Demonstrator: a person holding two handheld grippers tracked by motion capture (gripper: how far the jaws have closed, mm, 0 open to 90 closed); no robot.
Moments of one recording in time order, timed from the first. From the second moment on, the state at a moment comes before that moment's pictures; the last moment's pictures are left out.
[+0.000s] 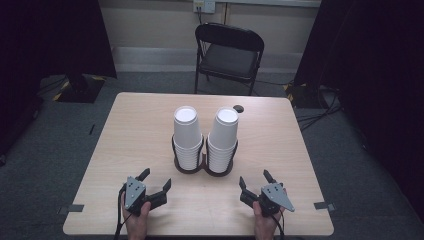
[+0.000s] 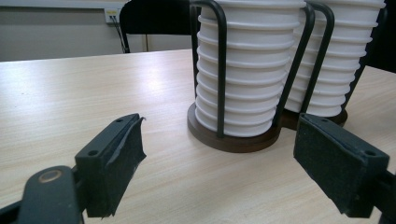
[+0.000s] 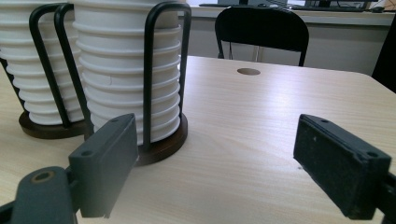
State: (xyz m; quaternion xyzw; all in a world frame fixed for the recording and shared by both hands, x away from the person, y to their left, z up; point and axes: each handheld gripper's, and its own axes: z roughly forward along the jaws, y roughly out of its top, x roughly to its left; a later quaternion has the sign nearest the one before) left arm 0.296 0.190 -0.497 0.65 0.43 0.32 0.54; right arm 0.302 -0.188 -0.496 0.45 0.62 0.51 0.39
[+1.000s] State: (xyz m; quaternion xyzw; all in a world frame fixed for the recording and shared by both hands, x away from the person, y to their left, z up) left arm 0.295 0.177 -0.479 0.68 0.41 0.29 0.53; right arm 0.300 -0.186 -0.496 0.43 0.63 0.53 0.38
